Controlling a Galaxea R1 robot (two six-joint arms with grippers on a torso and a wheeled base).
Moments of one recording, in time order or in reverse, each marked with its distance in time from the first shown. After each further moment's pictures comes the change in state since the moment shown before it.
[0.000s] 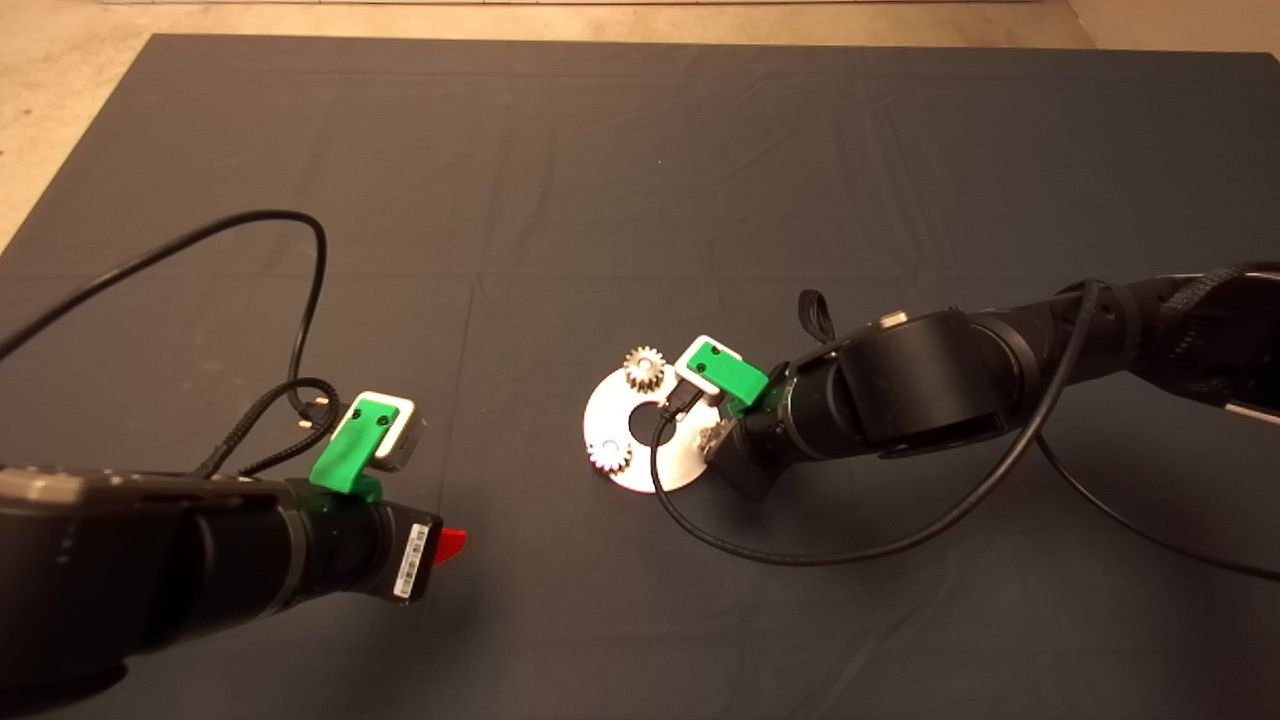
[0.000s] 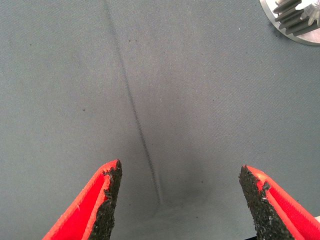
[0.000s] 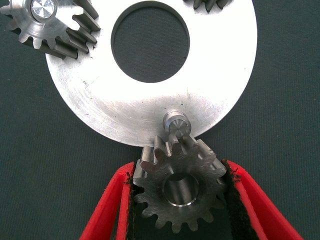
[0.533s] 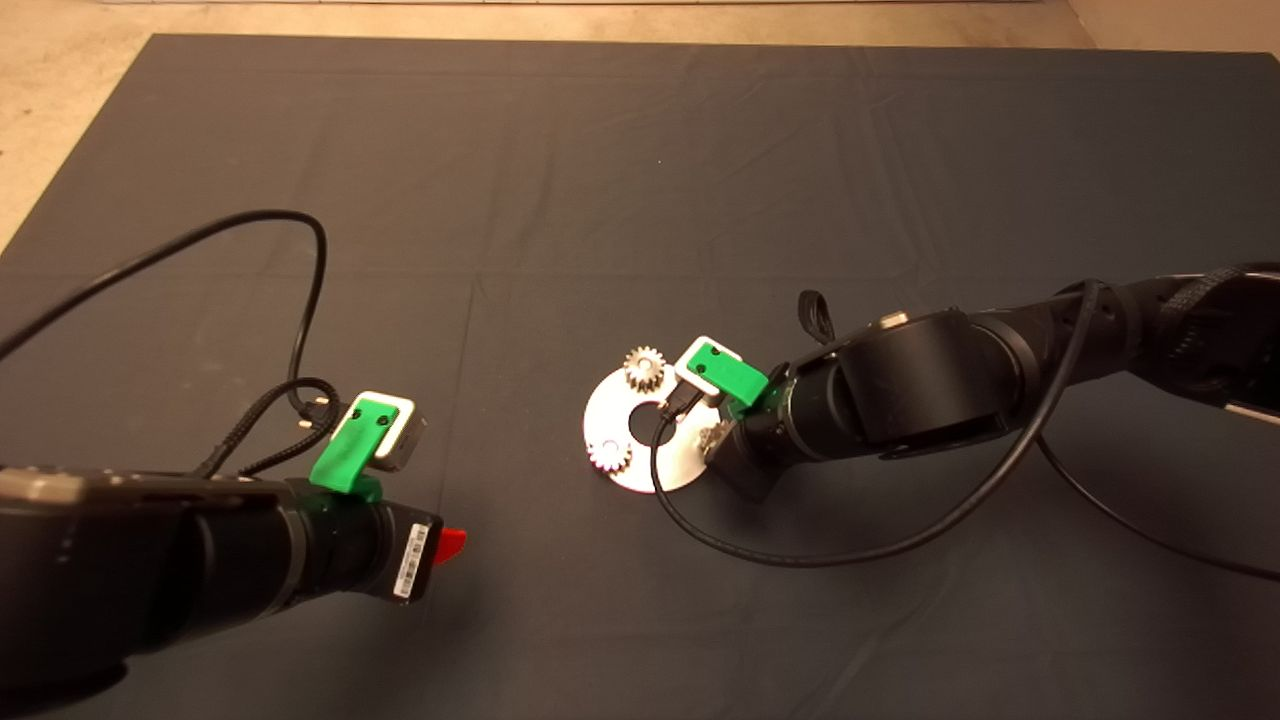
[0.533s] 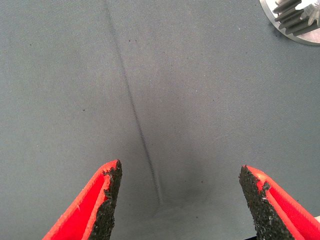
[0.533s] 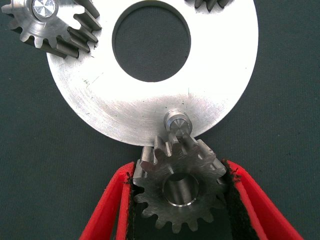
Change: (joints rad) left arm 0.000 0.000 0.000 0.000 0.000 0.000; right arm 0.000 0.000 0.001 0.000 0.000 0.000
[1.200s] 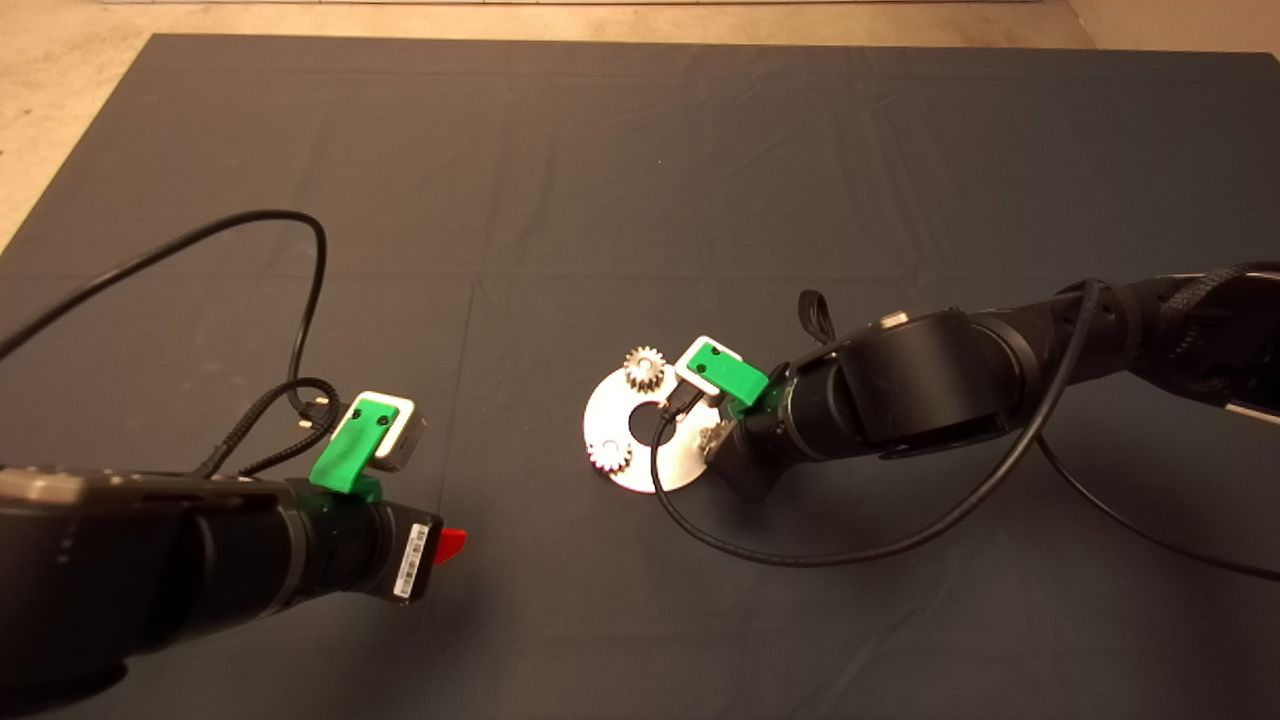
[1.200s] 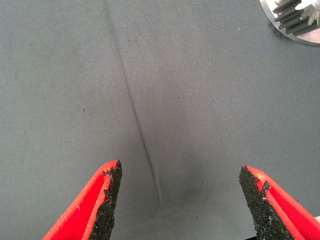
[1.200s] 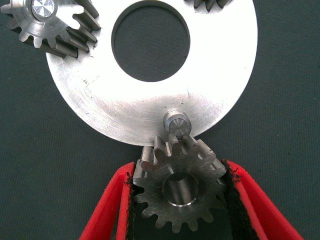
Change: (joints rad) left arm 0.000 0.000 0.000 0.000 0.000 0.000; right arm 0.001 0.000 0.000 0.000 0.000 0.000
